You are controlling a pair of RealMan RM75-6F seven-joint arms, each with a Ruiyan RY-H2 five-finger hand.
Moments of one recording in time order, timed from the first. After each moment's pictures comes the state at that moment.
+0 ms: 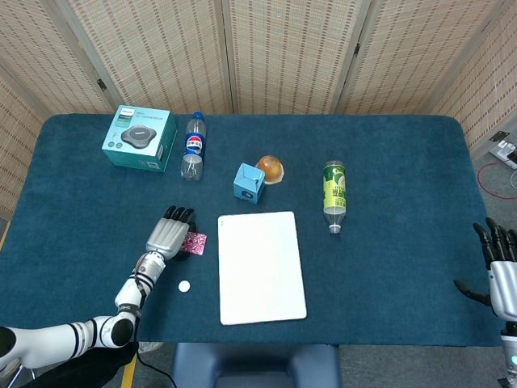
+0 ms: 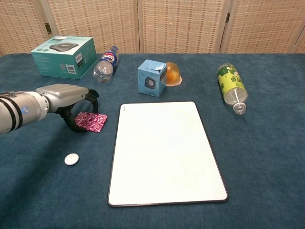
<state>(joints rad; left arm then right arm) -0.83 -1.60 -0.13 -1.38 0.85 0.90 0.56 0.03 -1.13 0.10 -1.53 -1.44 1.52 0.01</state>
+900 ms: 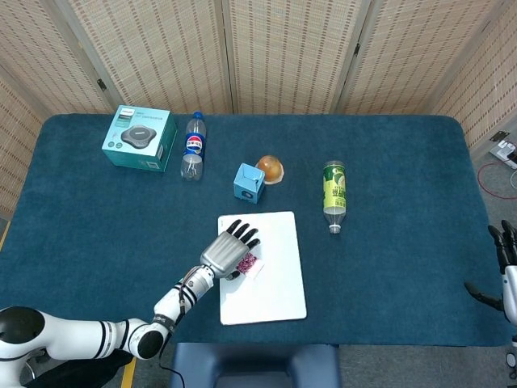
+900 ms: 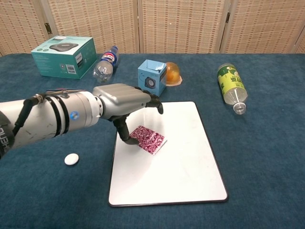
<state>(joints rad) -1.00 -1.65 -0.12 -1.57 0.88 0.88 0.73 0.00 -1.11 0.10 -1.54 -1.43 1.56 0.04</state>
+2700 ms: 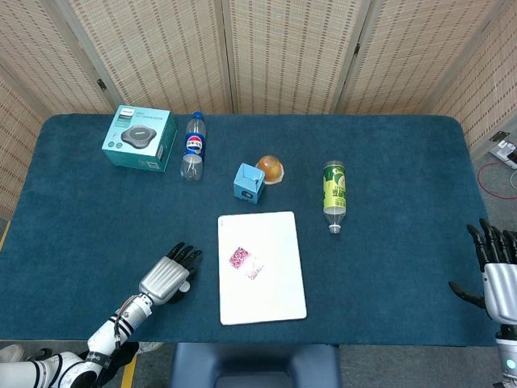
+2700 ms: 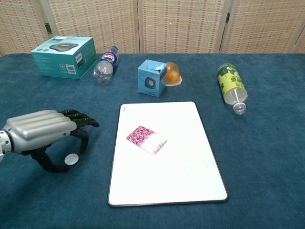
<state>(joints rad) -0.66 -1.48 0.09 -1.56 1.32 1.00 0.47 0.03 -1.12 0.10 -1.60 -1.47 1.54 -0.05</state>
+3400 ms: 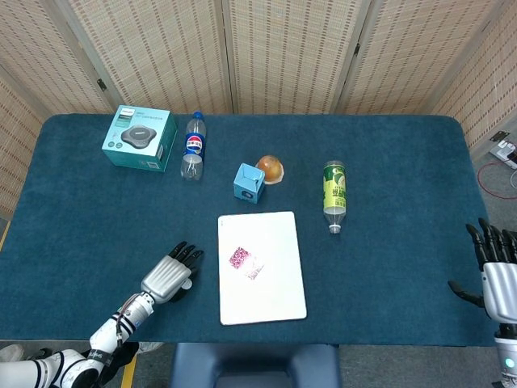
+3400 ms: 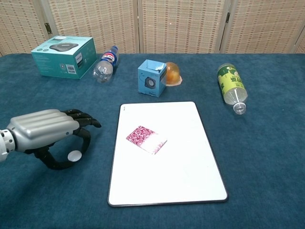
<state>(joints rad) -0.66 -1.48 0.05 -1.55 1.34 0.97 0.46 0.03 -1.12 0.10 -1.60 -1.46 1.53 -0.05</state>
